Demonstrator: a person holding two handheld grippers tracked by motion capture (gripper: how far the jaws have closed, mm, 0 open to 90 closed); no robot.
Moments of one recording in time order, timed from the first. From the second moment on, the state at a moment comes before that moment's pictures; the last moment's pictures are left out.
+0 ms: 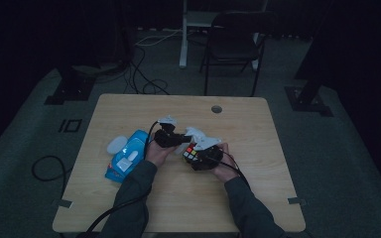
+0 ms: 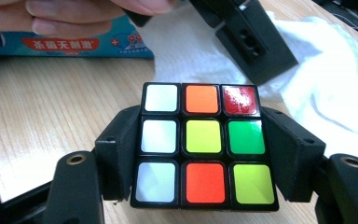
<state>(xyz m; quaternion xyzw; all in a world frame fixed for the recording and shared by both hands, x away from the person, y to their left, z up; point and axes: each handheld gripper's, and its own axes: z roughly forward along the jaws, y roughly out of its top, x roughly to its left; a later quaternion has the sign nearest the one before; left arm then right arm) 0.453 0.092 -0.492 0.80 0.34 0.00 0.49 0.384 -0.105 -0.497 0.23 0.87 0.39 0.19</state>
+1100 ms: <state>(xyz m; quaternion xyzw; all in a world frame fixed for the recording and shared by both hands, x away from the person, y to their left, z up) 0.436 0.093 -0.501 0.81 0.37 0.08 0.44 0.388 -0.134 -0.492 0.27 0.86 0.39 0.21</state>
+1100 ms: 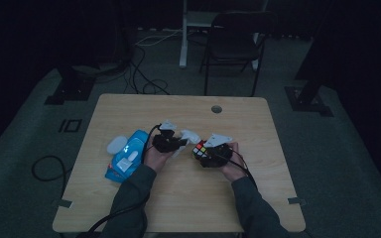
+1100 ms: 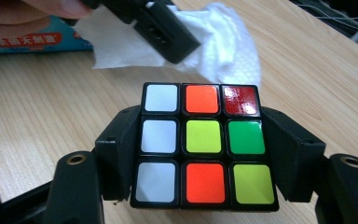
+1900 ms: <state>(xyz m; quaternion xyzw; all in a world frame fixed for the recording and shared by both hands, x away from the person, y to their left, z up) 0.415 0.102 -0.501 0.80 0.39 0.12 0.43 0.390 -0.160 -0.495 0.31 0.84 0.39 0.22</state>
